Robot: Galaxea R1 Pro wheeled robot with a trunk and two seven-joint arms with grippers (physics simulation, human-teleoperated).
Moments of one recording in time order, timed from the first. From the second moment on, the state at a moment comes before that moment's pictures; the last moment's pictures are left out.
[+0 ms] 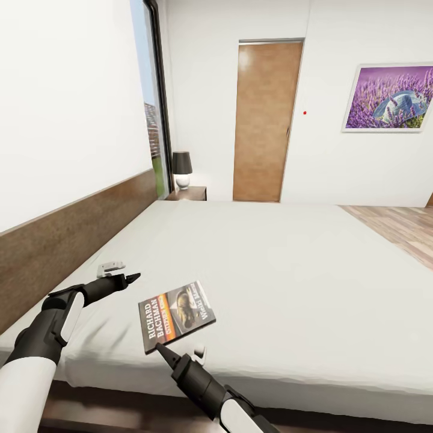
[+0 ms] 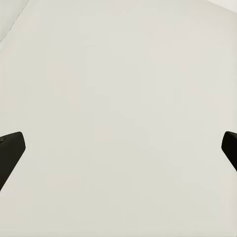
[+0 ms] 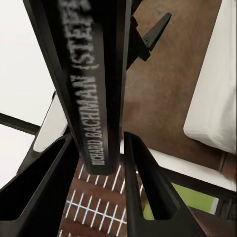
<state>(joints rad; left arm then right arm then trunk) -0.69 0.22 0.20 -0.98 0.16 0.57 -0.46 -0.36 0.15 0.76 -0.87 -1.36 0.12 0.66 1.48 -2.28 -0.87</state>
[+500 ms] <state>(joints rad) -0.69 0.22 0.20 -0.98 0.16 0.57 -0.46 -0.36 0.15 0.76 -0.87 -1.36 0.12 0.53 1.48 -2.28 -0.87</state>
